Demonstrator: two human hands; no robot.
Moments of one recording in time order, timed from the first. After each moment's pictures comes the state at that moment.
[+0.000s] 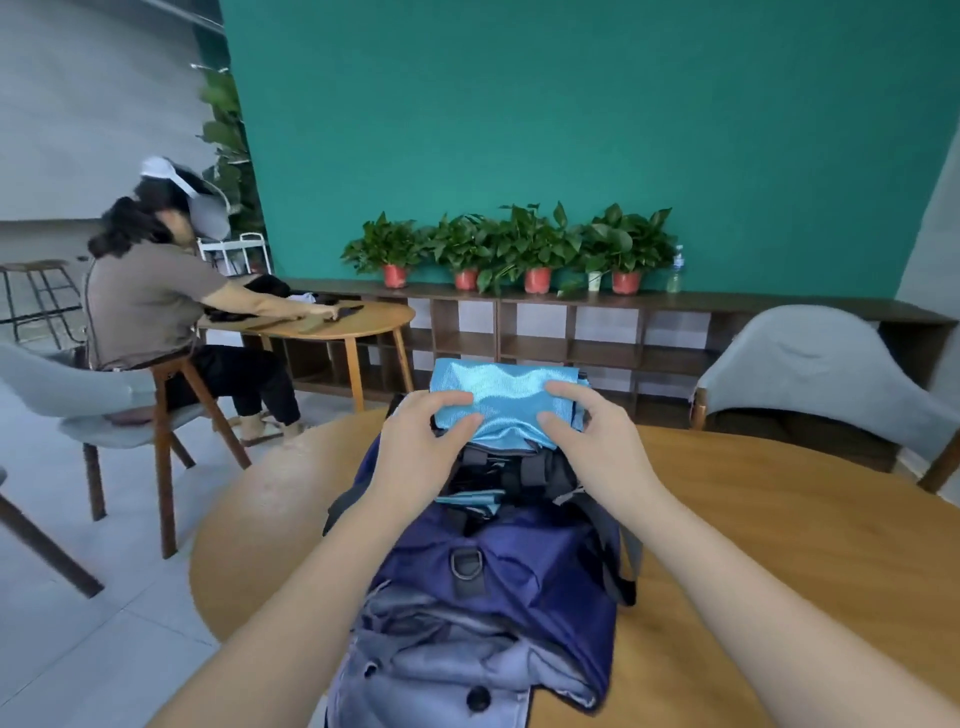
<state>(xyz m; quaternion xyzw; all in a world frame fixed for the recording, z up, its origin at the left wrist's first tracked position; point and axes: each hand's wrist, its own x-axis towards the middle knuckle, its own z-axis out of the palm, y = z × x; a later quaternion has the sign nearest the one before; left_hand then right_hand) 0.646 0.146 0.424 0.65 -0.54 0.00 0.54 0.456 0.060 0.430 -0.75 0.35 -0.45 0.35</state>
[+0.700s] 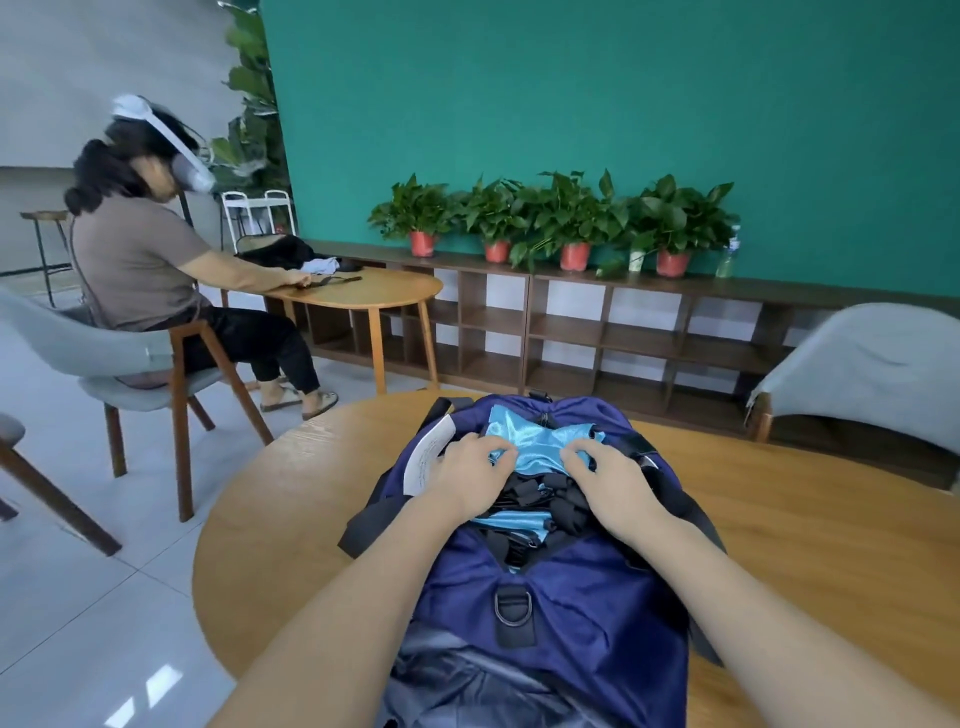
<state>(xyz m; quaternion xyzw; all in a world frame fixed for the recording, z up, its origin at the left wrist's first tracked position) 0.719 0.032 0.335 0.77 -0.54 -0.13 0.32 0.527 -0.041 0.347 -0.81 0.45 -0.25 0.28</state>
